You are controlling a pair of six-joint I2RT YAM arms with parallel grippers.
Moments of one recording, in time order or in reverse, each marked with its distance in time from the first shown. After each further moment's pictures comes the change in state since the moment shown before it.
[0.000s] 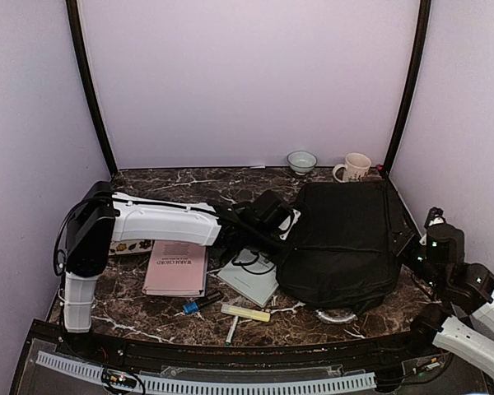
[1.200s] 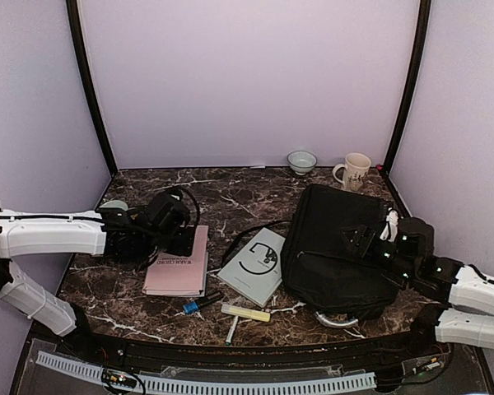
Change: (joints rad) left arm 0.174 -0.692 -0.704 -0.080 -0.570 -0.198; right arm 0.040 0.359 -0.112 0.604 -0.366 -0.094
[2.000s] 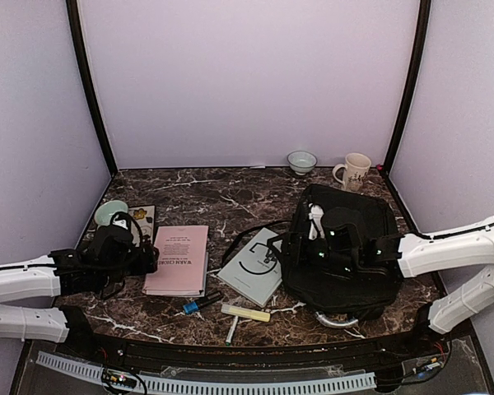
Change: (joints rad) left arm 0.148 -0.513 -0.492 0.114 0.094 -0.212; right arm 0.402 0.621 0.358 0.164 0.076 -0.061
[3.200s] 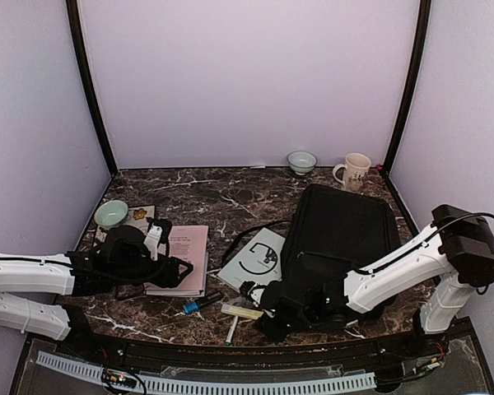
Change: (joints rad) left arm -0.067 0.148 -0.018 0.326 0.450 0.238; right arm 0.356 0.402 0.133 -0.235 0.040 -0.365
